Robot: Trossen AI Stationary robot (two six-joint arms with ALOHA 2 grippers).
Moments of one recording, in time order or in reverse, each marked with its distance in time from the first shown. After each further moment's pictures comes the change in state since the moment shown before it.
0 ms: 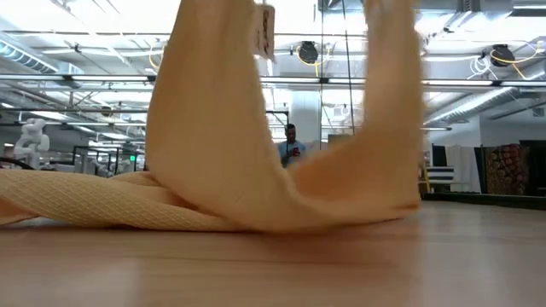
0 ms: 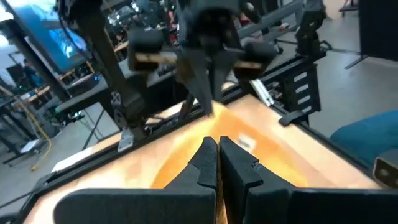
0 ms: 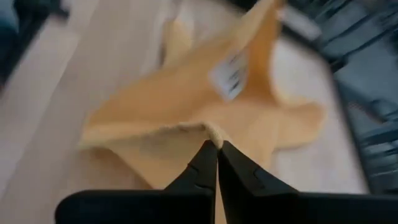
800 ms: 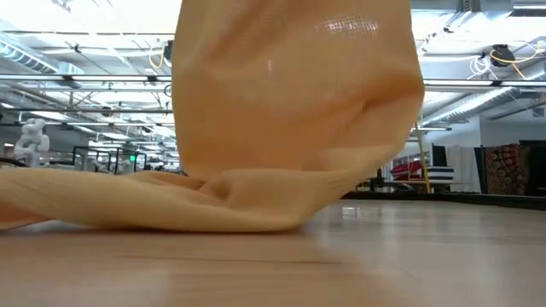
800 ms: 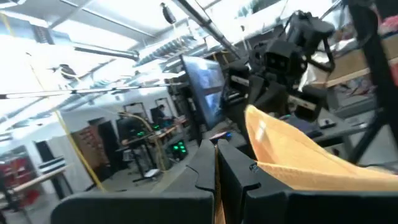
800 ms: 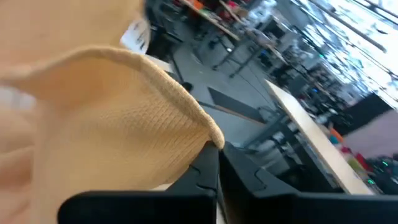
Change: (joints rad) left arm 0.192 -0.358 0.000 0.103 -0.187 0.199; right arm -0.080 -0.465 0.061 -0.389 0.383 -0.098
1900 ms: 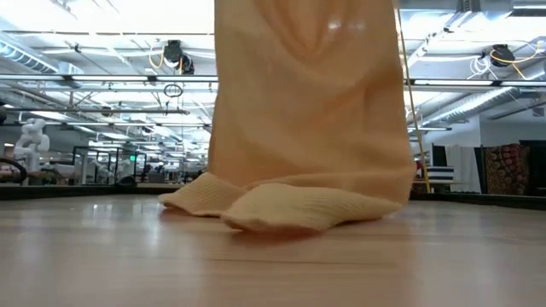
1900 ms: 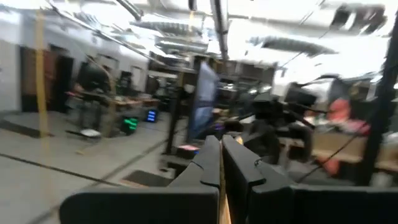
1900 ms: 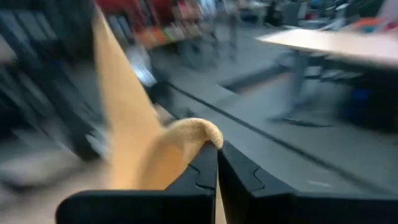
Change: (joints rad) left arm 0.575 0.000 0.418 -0.470 0.578 -0.767; right arm -0.323 -0.171 -0.001 0.414 -0.246 0.281
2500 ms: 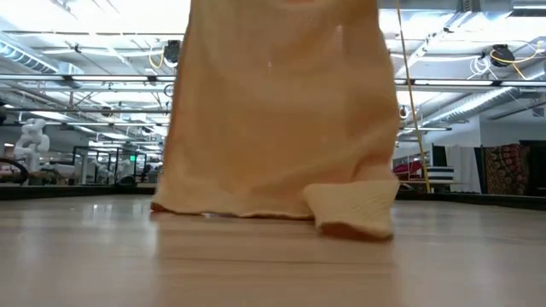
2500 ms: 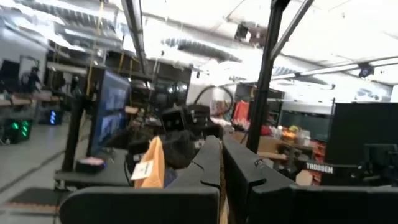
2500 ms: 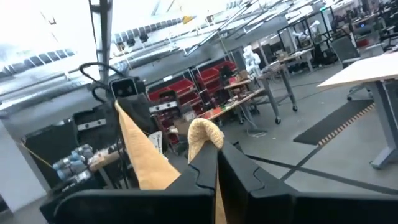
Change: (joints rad) left arm -0.093 0.058 0.287 -0.162 0.269 -0.105; right arm 0.001 0.170 0.001 0.714 -0.086 -0.210
